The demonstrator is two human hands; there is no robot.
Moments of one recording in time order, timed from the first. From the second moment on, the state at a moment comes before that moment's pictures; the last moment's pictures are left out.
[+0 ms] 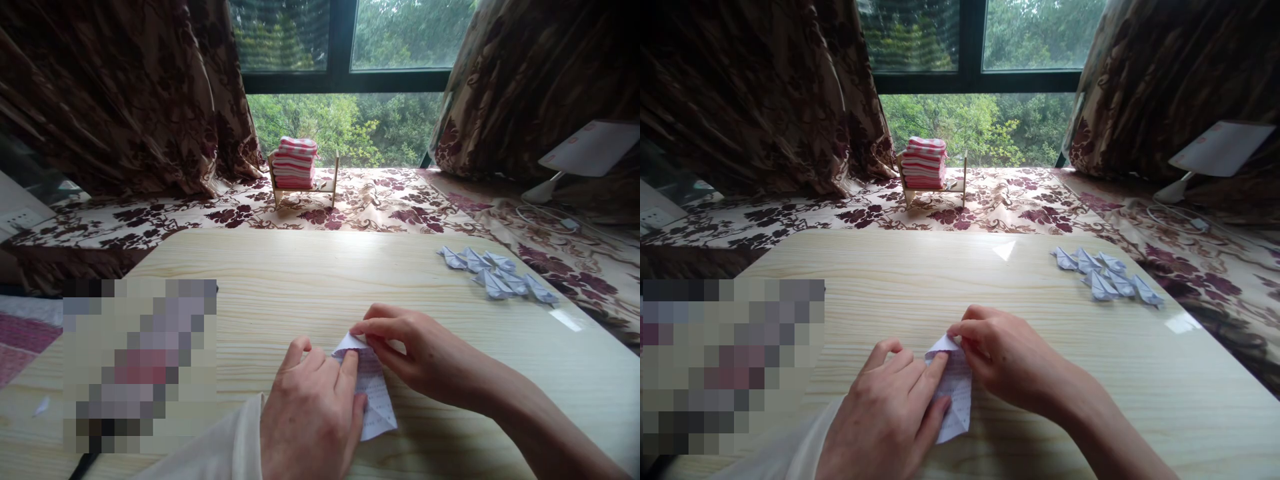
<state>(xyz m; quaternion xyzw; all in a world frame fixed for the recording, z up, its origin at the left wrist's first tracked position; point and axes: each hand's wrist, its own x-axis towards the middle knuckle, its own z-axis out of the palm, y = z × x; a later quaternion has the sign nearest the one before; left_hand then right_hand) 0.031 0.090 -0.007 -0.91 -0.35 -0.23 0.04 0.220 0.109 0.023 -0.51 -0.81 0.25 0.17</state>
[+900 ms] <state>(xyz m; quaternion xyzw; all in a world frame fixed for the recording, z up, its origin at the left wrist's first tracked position) 0.034 0.090 -0.012 -0.90 -0.37 -0.22 0.02 0.208 0.093 0.014 -0.51 -0.83 0.19 0.12</state>
